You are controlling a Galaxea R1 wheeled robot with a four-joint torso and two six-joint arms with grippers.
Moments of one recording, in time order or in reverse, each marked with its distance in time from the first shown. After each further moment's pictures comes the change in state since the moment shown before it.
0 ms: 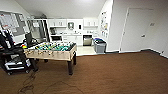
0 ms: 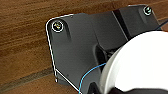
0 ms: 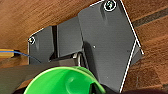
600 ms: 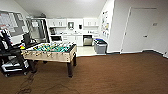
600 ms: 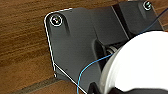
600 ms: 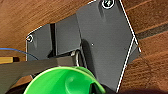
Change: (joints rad) left arm 0.011 0.001 0.000 0.000 0.006 0.000; right arm -0.003 -0.001 -0.006 -0.001 -0.004 0.000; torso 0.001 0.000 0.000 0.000
